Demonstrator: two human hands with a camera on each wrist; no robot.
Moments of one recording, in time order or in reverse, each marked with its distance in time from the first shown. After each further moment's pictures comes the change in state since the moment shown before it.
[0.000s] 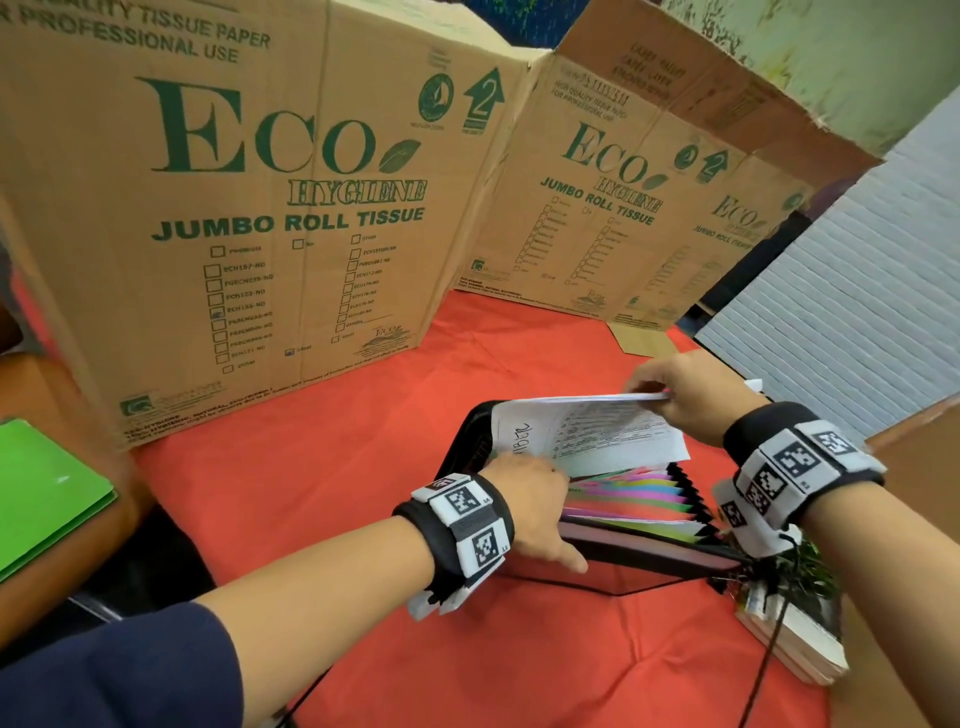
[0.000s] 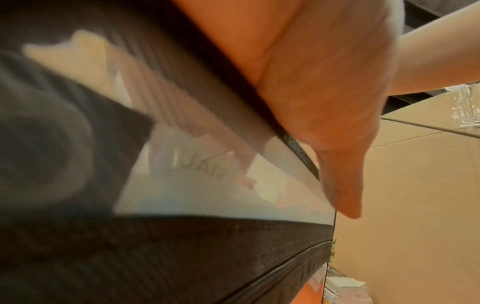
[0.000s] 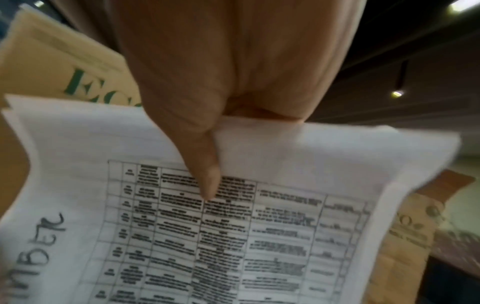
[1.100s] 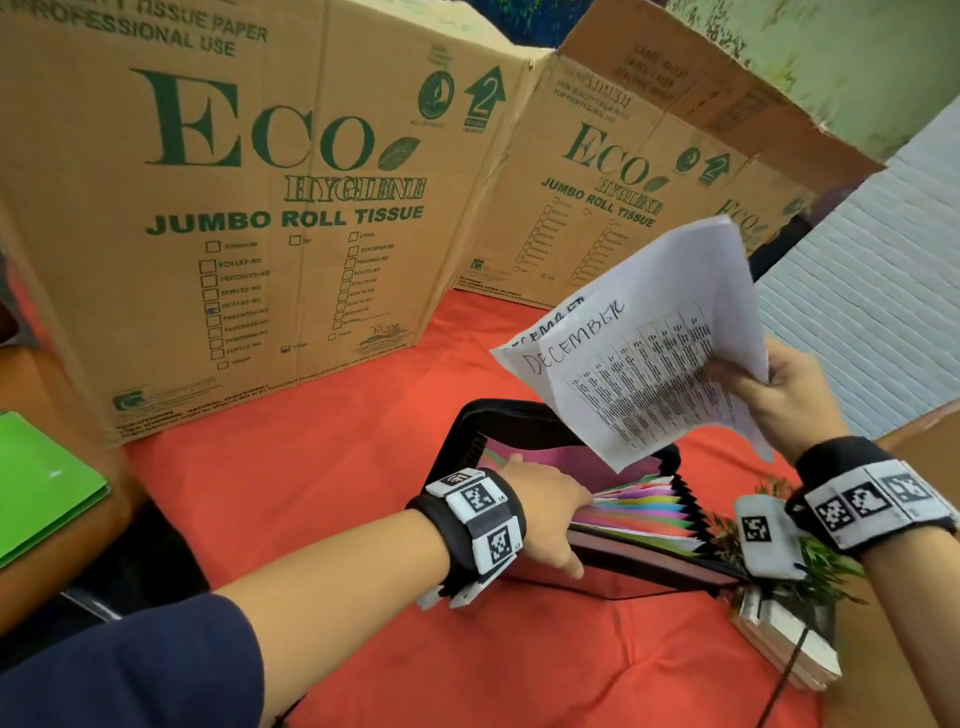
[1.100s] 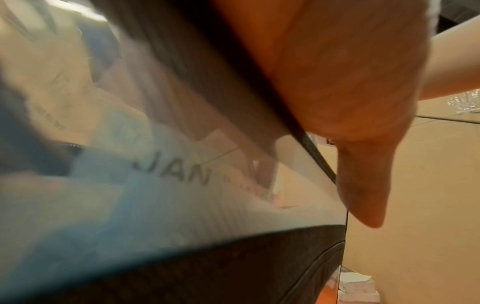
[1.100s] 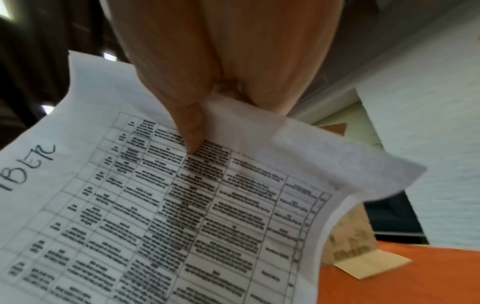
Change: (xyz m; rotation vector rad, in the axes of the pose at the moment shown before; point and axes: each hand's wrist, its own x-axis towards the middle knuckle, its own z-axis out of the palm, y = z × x) left_hand 0.009 0.012 -0.009 -0.105 -0.143 0.113; right_hand -0.034 0.047 -0.004 0.683 0.520 0.082
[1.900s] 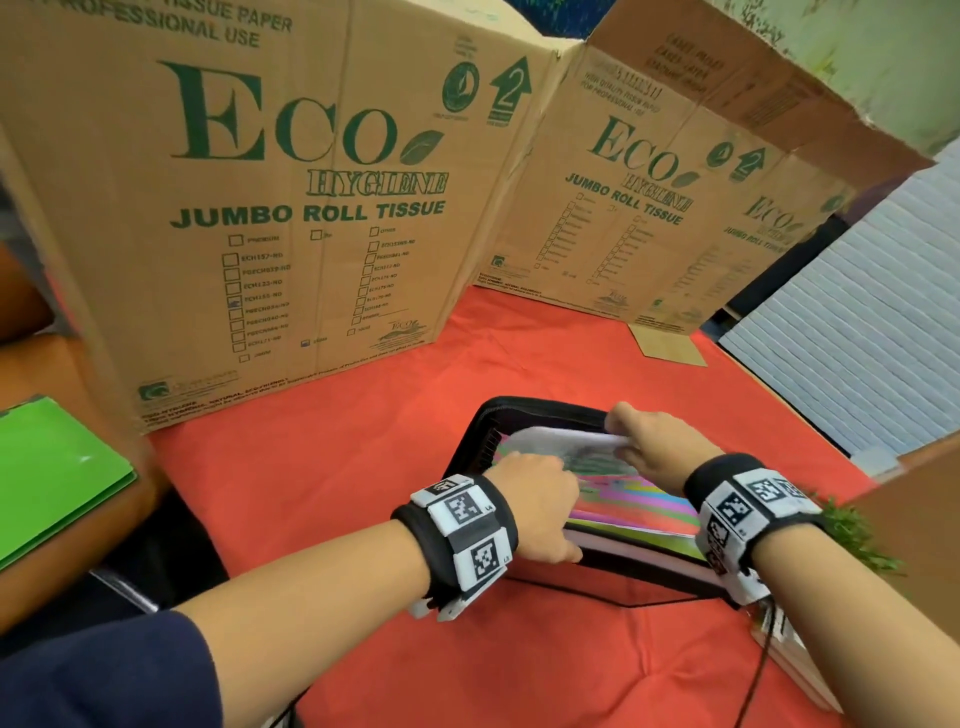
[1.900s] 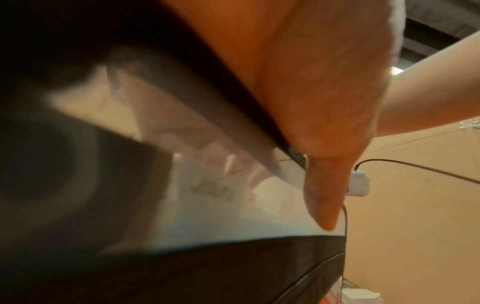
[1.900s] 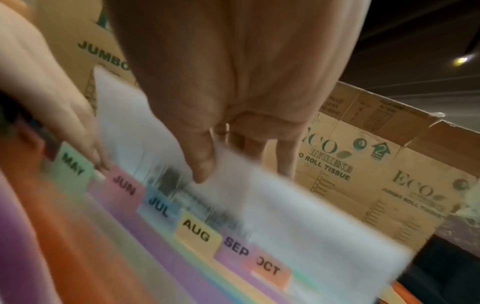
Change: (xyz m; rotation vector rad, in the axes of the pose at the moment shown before) left_hand -0.022 -0.012 -0.001 0.079 0.182 -0.090; right_hand -0.006 0.018 0.100 -0.781 -0.662 -0.025
